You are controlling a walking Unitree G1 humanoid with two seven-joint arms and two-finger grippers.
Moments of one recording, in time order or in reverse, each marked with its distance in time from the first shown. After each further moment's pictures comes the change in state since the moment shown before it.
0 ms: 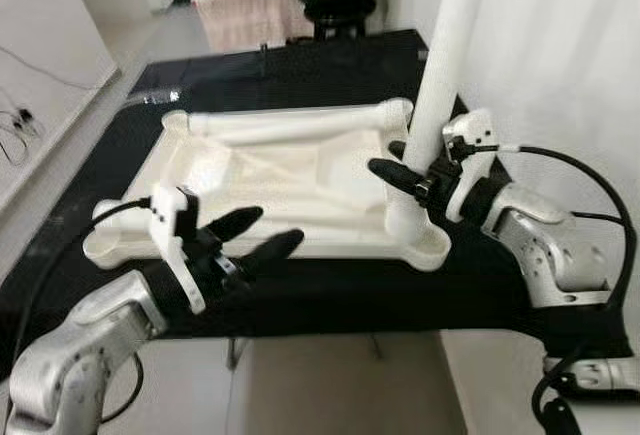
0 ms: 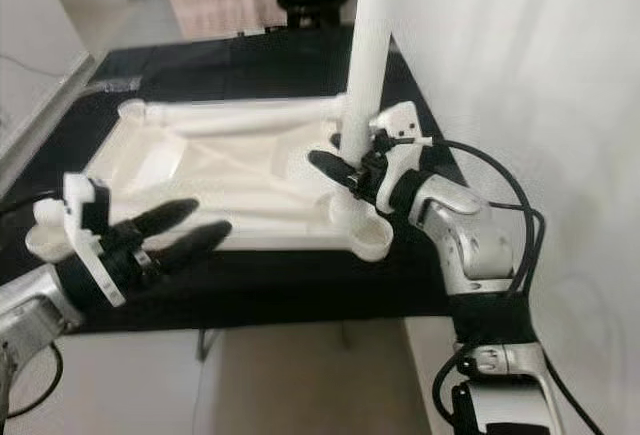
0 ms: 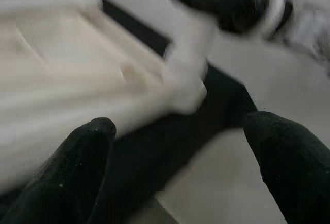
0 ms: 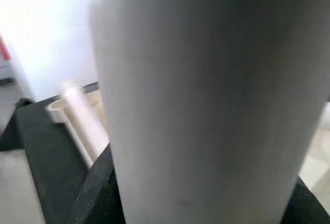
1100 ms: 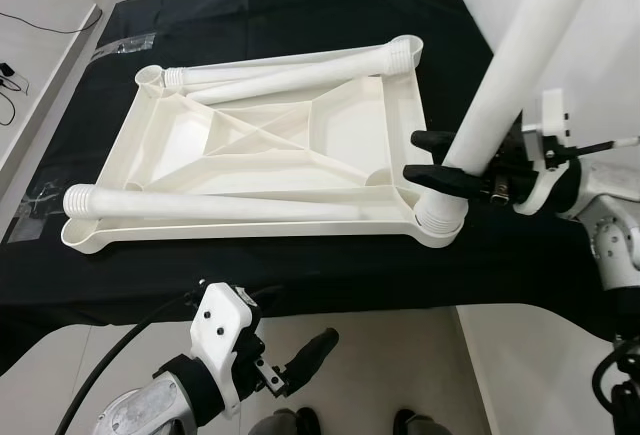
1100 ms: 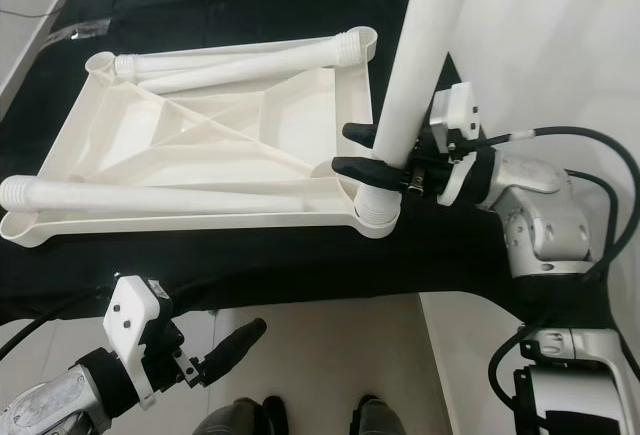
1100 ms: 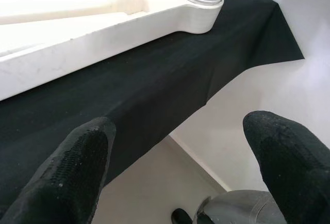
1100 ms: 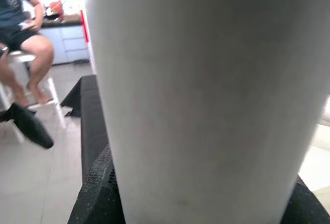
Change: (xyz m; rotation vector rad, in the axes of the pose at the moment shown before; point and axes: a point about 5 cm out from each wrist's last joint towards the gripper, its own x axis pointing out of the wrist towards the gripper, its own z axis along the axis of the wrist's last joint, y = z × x) left arm -0.015 -0.041 -0.025 0.179 0.064 0.081; right arm -0.037 -0.013 0.034 -0.199 -0.019 0.361
